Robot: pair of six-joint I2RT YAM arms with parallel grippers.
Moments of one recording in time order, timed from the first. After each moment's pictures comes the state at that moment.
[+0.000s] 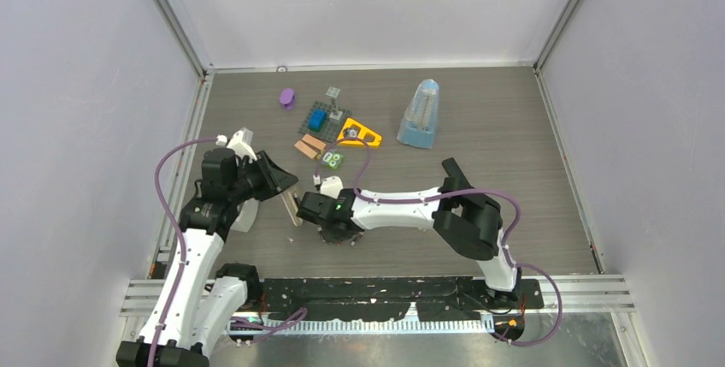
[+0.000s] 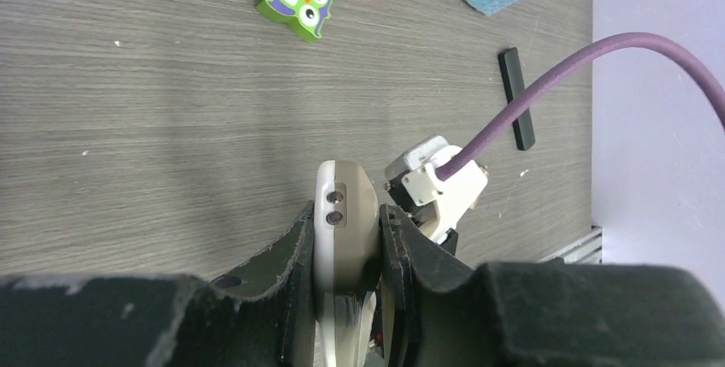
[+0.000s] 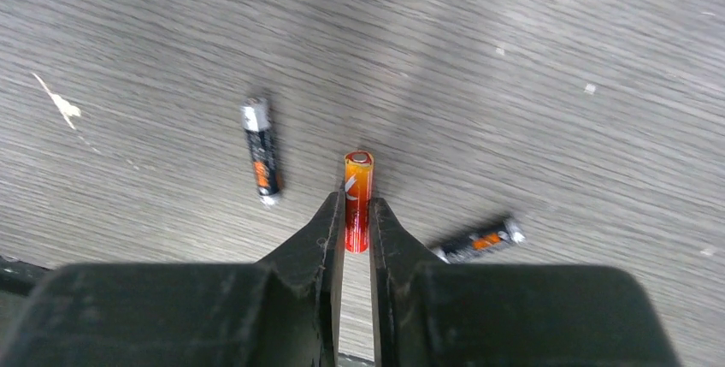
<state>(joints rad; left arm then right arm) -0.09 0.75 0.69 -0.52 0.39 -0.58 1.25 2.04 1.47 -0.67 0.26 0.91</state>
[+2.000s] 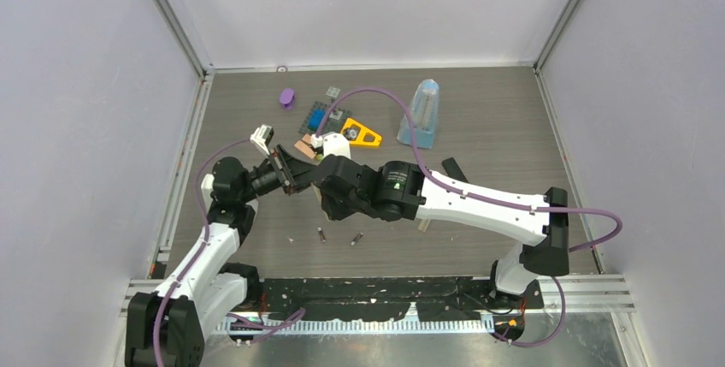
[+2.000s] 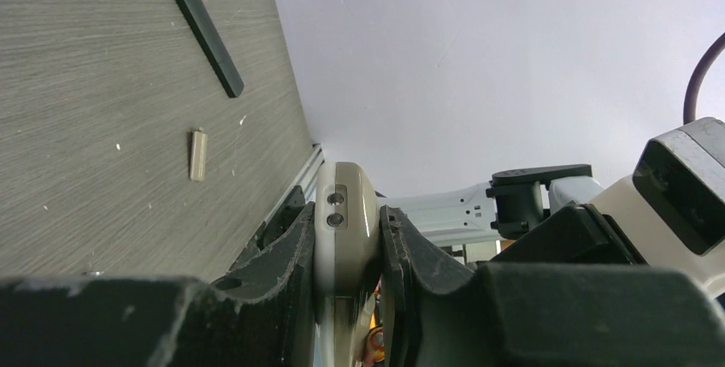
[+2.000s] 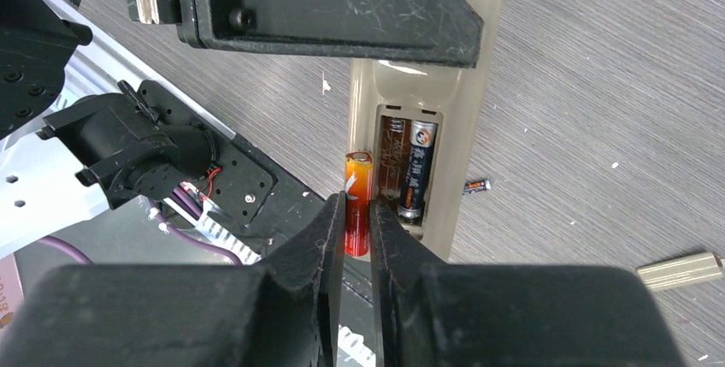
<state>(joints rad) -0.14 0.90 0.39 0.52 0.93 -1.32 1.29 1.62 1.65 -0.84 0.31 0.67</state>
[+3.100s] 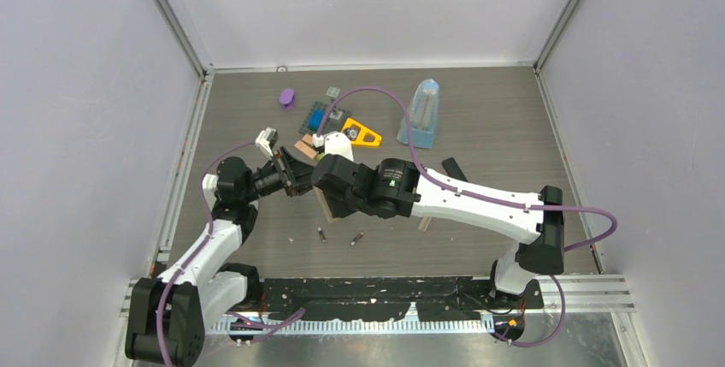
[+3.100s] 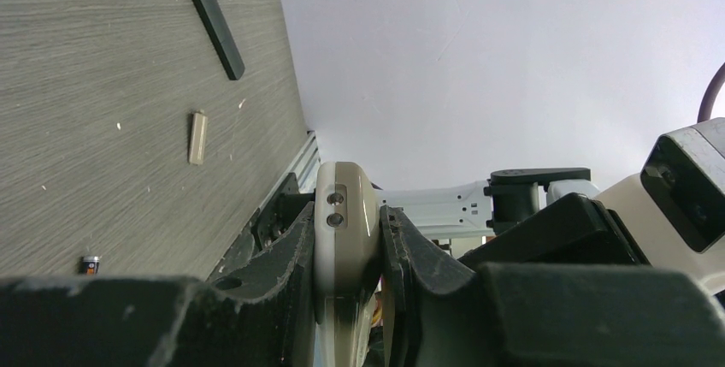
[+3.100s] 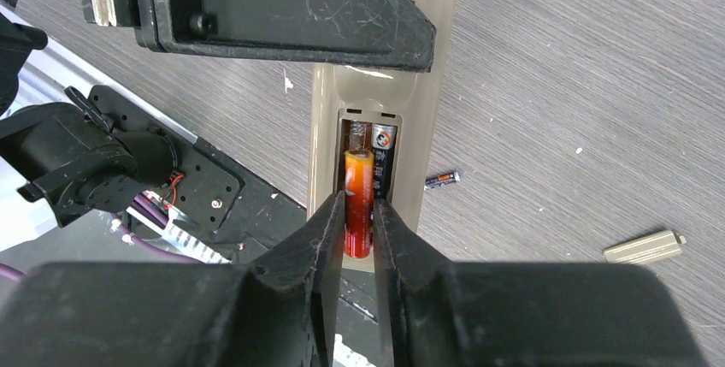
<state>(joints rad) -0.14 0.98 0.36 0.59 0.95 -1.36 1.28 1.65 1.67 -0.89 0.36 0.67</state>
